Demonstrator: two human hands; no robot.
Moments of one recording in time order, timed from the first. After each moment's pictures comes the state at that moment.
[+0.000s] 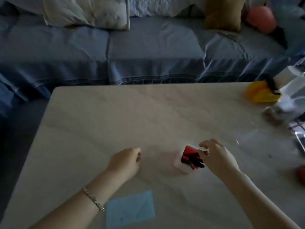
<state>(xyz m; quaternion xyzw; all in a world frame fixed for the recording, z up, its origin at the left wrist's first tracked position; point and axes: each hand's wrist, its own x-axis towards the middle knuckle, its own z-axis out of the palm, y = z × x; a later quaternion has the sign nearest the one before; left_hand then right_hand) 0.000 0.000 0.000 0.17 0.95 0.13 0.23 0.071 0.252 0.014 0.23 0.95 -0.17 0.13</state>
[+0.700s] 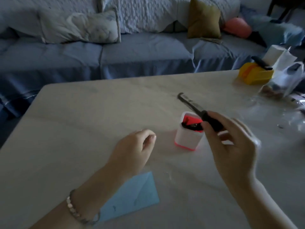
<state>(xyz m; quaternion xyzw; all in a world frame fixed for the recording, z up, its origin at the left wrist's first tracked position) 0.088 0.003 -0.073 0.29 0.89 0.34 -0.02 0.178 0.182 -0.044 0.05 0.83 -0.31 -0.47</state>
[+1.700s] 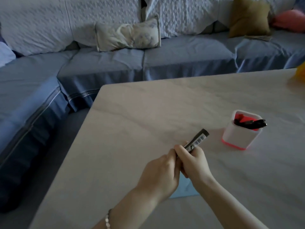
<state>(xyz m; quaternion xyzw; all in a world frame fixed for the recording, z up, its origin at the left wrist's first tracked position) 0.145 -0.092 -0.080 0.28 0.92 0.26 0.03 0.148 0.016 -0.083 0.18 0.70 -0.69 -0.03</state>
